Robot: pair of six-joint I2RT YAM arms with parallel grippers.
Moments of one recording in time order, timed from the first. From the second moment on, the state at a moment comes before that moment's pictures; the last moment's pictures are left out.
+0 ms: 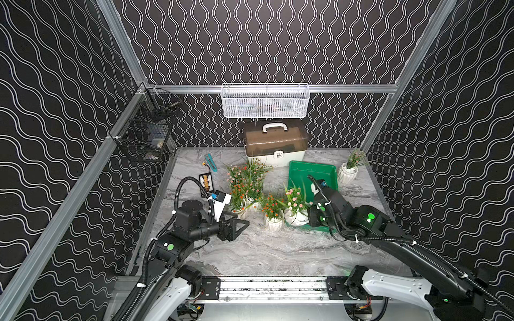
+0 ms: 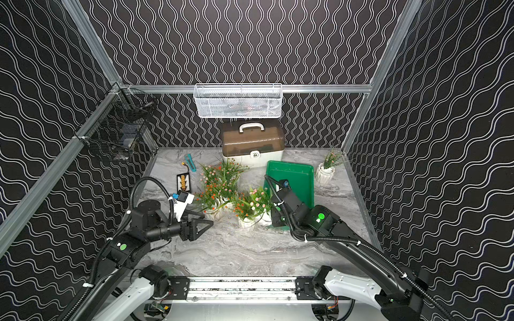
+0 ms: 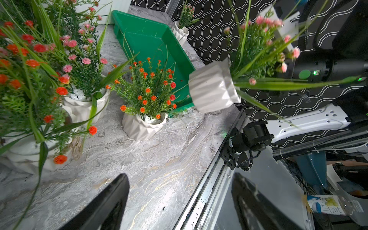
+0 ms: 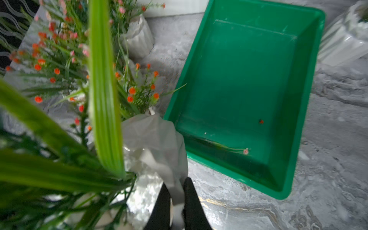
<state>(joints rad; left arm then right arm) -0.32 0.61 0.67 -0.53 0.65 -0.34 0.81 1.04 1.11 -0.95 0.32 0.54</state>
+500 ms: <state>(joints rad) -0.32 0.60 0.67 -0.53 0.64 -0.34 0.32 1.24 1.26 -0.89 0.12 0.42</state>
